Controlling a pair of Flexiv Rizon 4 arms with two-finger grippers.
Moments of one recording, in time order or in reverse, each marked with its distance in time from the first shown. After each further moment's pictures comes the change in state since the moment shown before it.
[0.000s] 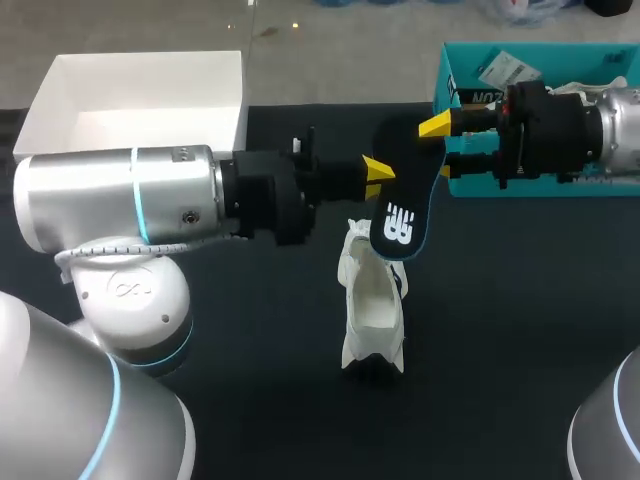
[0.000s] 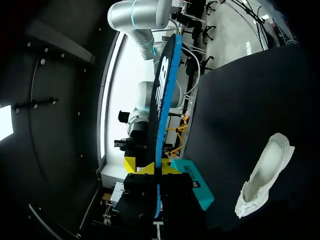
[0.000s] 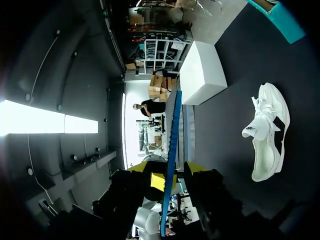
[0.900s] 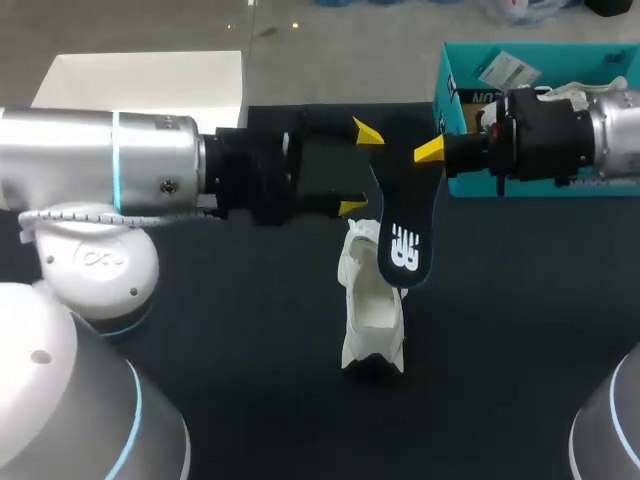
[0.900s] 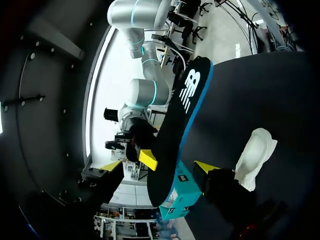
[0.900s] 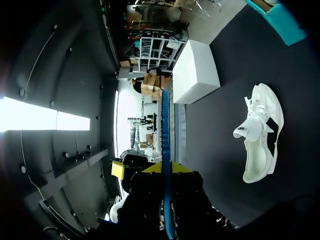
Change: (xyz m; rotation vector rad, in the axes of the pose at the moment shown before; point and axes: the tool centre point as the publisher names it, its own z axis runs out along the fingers) left arm -0.008 0.011 -0.026 -0.013 0.164 0.001; right arm -0.019 -0.003 0.006 0.015 -0.080 -0.027
